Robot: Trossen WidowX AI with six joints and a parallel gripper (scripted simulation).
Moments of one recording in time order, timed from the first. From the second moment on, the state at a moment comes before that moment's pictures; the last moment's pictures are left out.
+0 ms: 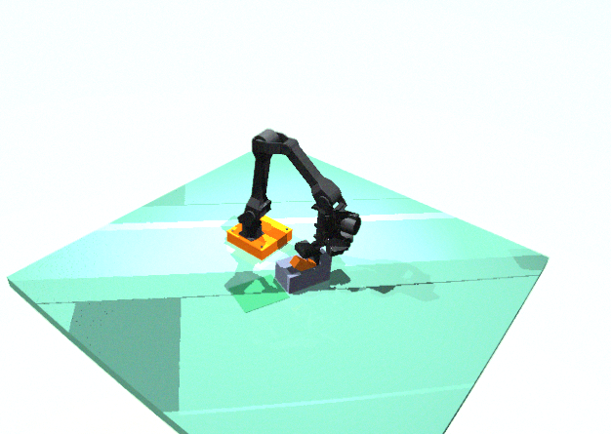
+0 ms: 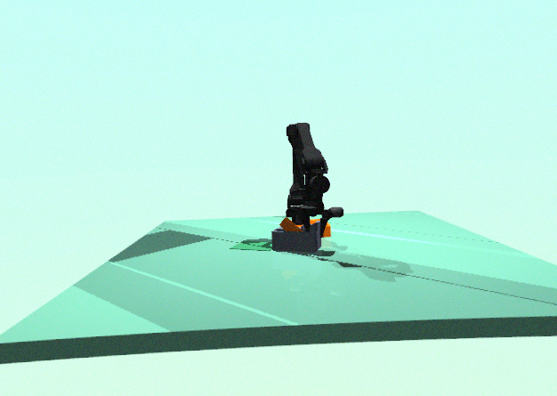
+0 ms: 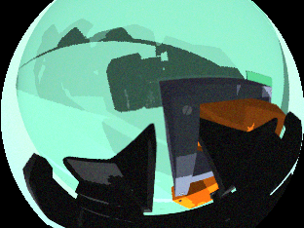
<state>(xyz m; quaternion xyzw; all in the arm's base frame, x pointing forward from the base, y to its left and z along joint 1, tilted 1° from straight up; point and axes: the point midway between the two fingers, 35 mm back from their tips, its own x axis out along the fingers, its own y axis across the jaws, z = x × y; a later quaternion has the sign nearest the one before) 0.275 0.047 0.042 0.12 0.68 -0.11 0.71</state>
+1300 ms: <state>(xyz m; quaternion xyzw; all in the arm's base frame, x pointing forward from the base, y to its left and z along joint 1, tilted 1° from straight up) 0.275 0.054 0.079 0.12 0.69 -0.12 0.70</state>
